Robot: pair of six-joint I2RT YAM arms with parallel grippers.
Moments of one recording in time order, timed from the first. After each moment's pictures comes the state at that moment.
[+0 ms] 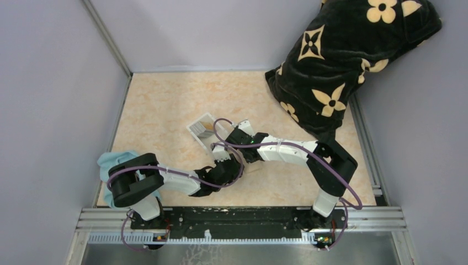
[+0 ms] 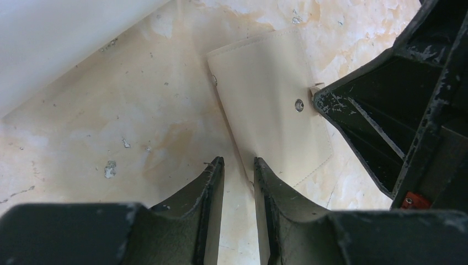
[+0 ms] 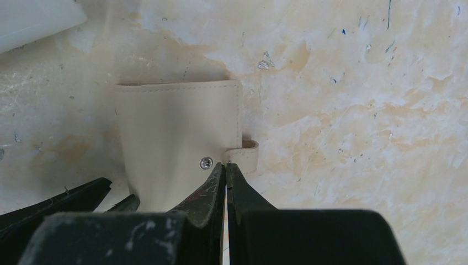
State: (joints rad) left arm -1.17 1.62 0.53 0.46 -0.58 -1.05; right arm 0.96 1.70 1.08 -0.59 0.51 0.46
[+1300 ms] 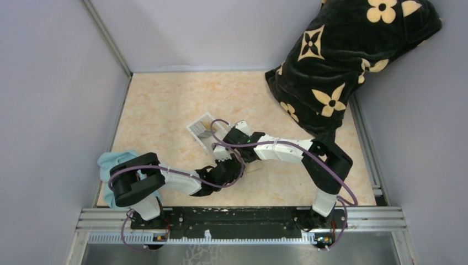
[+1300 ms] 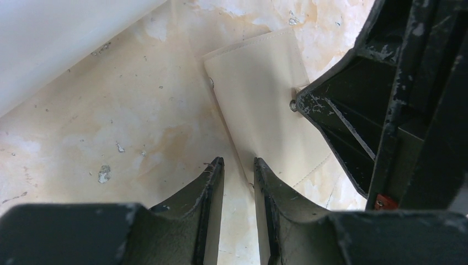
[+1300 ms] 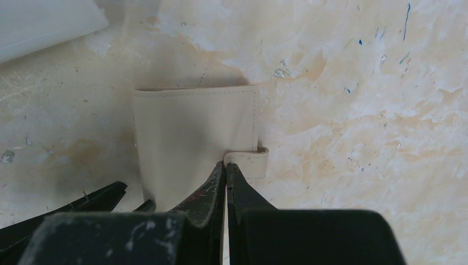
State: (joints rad) left arm -1.17 1.63 0.54 0.47 -0.58 -1.04; right arm 0.96 1.74 1.10 -0.59 0.48 0.44
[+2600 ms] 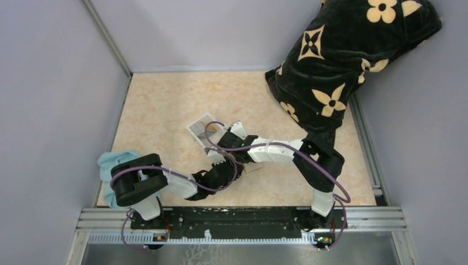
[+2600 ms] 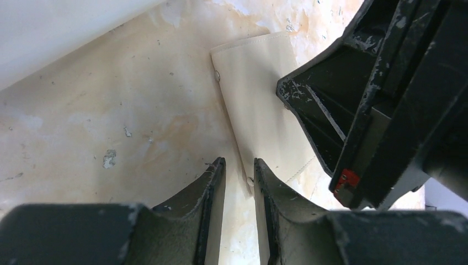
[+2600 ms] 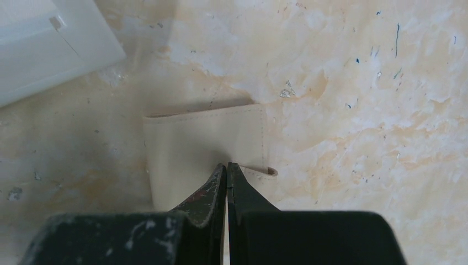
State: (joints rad) left arm -1.17 1.65 0.43 0.66 -0.57 -1.16; right arm 1.00 1.81 1.14 -0.57 0.57 0.46
